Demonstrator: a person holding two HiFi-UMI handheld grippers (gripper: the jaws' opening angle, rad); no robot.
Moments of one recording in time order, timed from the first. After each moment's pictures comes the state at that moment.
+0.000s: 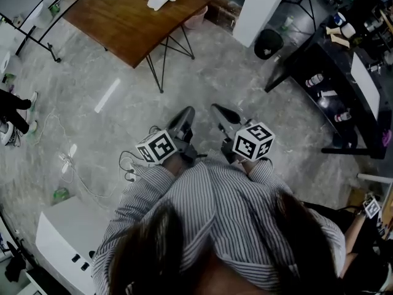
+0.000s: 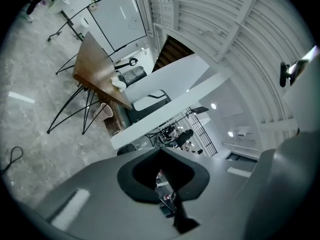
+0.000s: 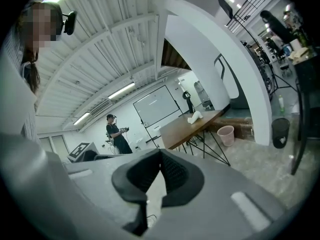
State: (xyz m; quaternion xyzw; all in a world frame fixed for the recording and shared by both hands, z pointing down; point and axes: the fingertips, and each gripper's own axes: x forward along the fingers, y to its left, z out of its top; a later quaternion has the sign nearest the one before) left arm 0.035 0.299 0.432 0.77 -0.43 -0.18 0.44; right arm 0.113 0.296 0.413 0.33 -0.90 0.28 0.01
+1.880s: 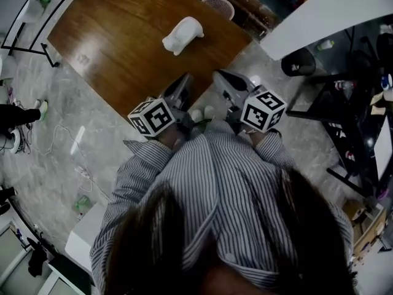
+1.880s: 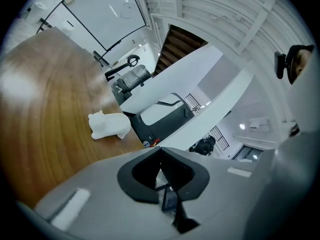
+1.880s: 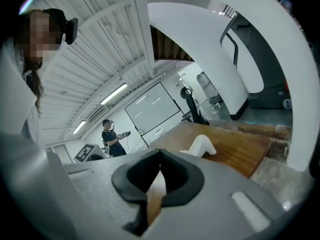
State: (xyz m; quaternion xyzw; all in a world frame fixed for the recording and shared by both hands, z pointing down) left arm -0.116 -0.200 0.434 0.77 -0.46 -0.11 0.43; right arm -0.034 -0.206 0.408 0.29 -0.90 0.32 0.00
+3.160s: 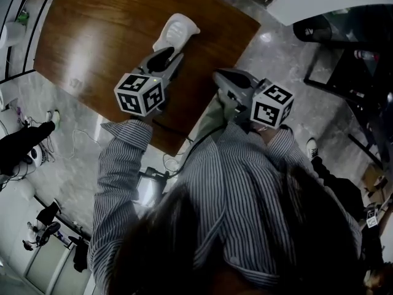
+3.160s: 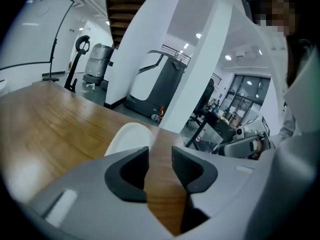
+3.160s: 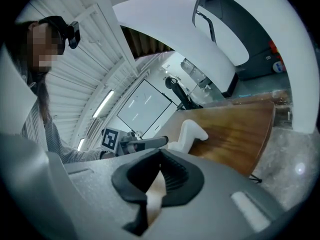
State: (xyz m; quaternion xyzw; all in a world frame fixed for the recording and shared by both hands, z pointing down) left arm -0.136 -0.326 0.501 0.86 -0.37 0.20 0.29; right arm -0.044 -0.259 0.476 0.26 -0.86 0.44 -0.01
